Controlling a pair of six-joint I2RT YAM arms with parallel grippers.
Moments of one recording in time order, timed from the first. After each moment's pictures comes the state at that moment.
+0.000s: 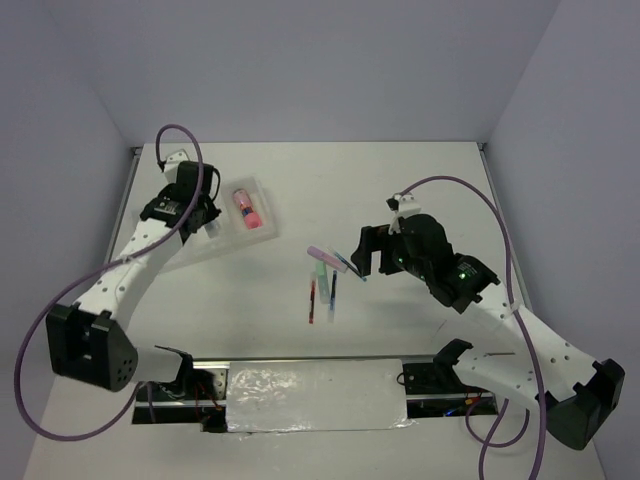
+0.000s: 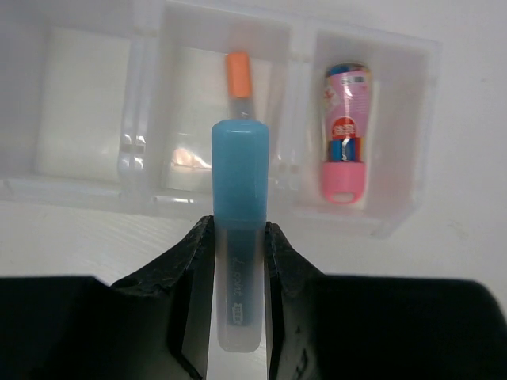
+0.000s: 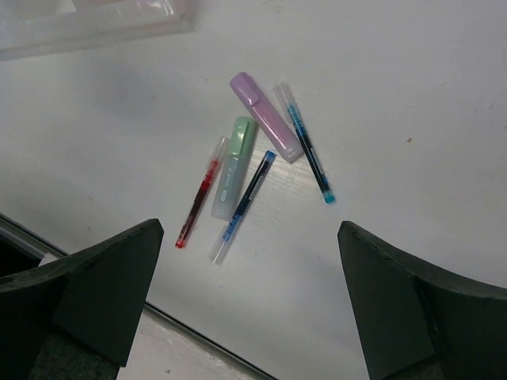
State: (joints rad) left arm -0.26 1.30 1.16 -0.62 -0.46 -0.63; right arm 0.65 0.90 0.86 -0.51 0.08 0.40
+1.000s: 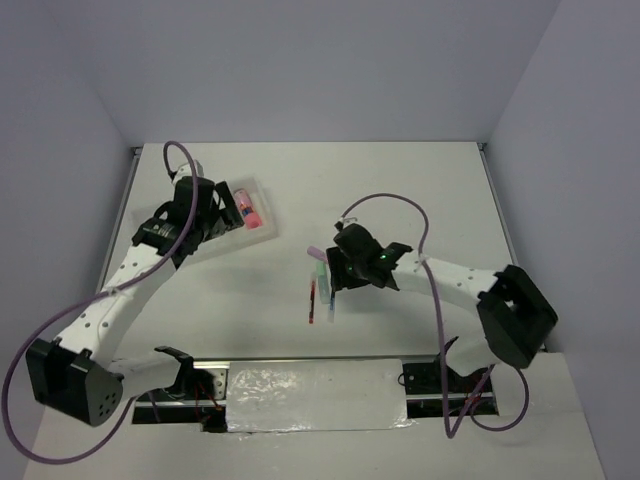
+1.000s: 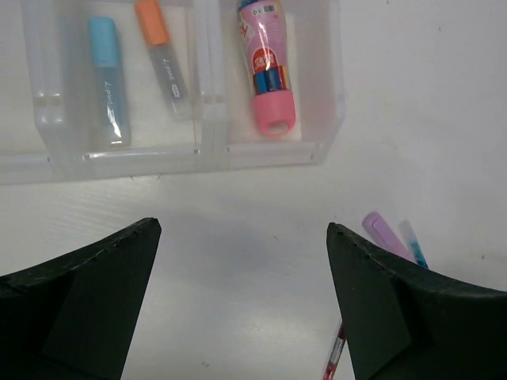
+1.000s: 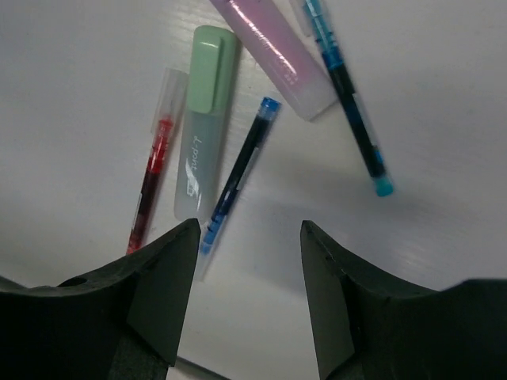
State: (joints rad) left arm -0.32 1.21 1.11 -0.63 -0.32 -0.63; right arm 0.76 1.38 0.82 -0.37 0.09 0.50
